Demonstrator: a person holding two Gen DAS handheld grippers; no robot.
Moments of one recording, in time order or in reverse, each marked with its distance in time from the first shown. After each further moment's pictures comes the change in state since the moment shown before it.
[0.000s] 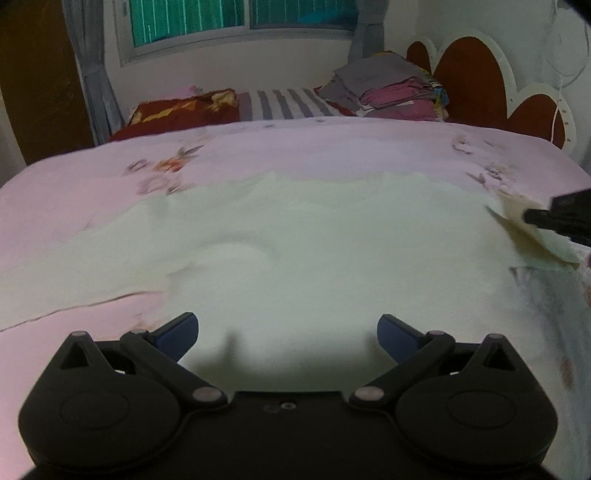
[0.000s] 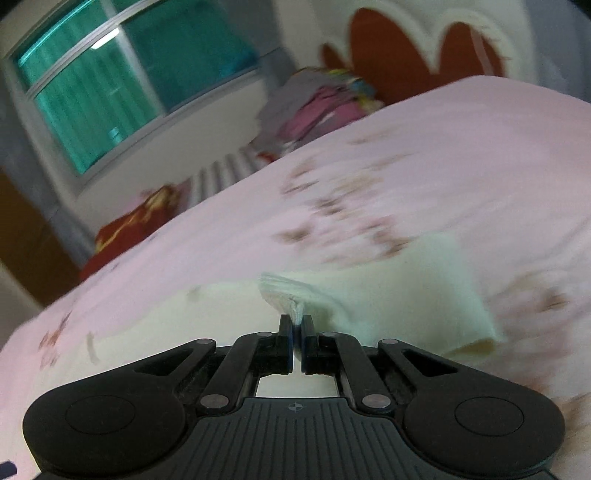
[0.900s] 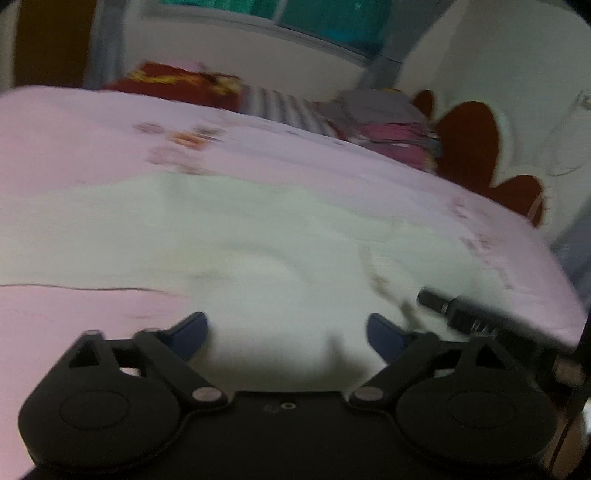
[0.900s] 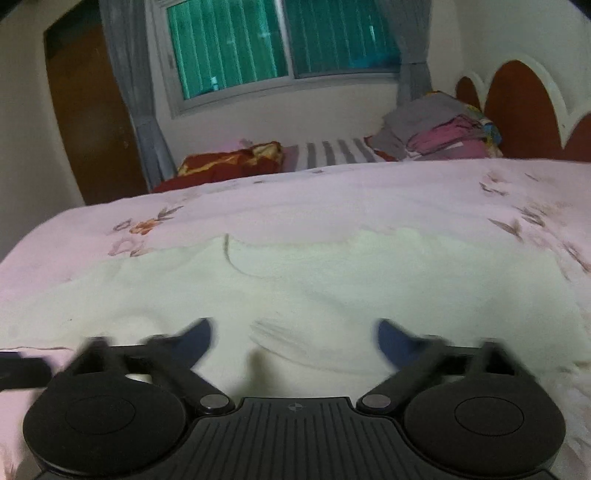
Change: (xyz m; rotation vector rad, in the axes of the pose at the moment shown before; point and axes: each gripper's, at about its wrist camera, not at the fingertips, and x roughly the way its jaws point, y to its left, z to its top) left arm 0.042 0.065 0.019 -0.249 -0.025 -0.261; right arm 0.045 0.160 -0.096 -0.362 0.007 0.126
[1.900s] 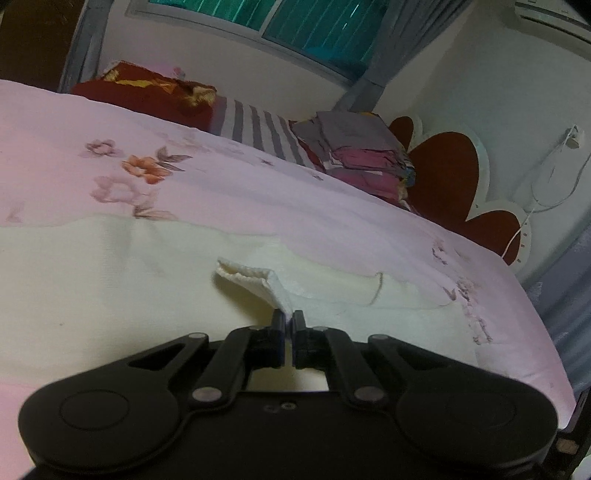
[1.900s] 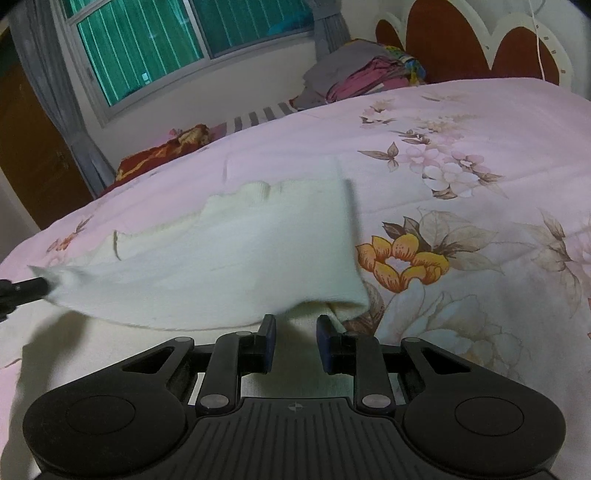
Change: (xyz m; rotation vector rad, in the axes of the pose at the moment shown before) left arm 0.047 0.015 0.046 -0.052 -0.068 -0.097; right arm -0.019 -0.113 -0.012 0.210 0.099 -0.094
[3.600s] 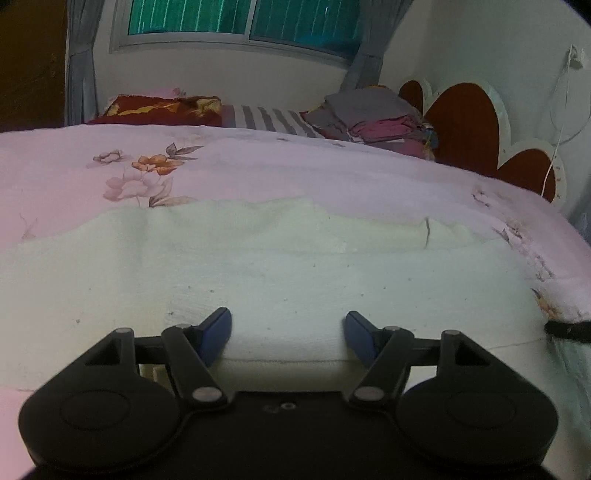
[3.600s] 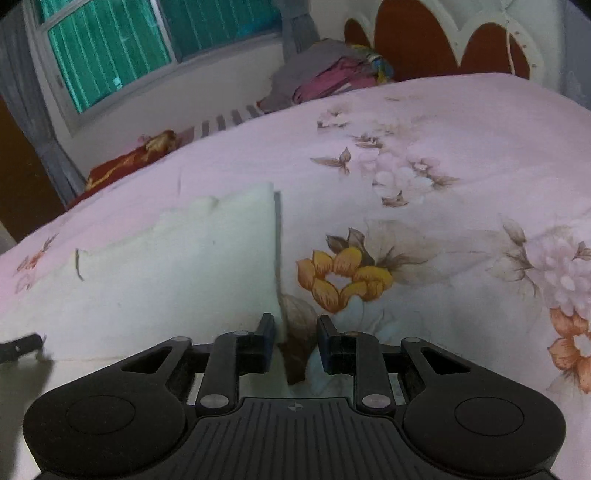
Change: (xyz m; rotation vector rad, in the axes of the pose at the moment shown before) left arm 0.015 -0.006 -0.031 0.220 0.003 0.170; right arm -0.005 -0.024 0.014 0.030 -0.003 -0.095
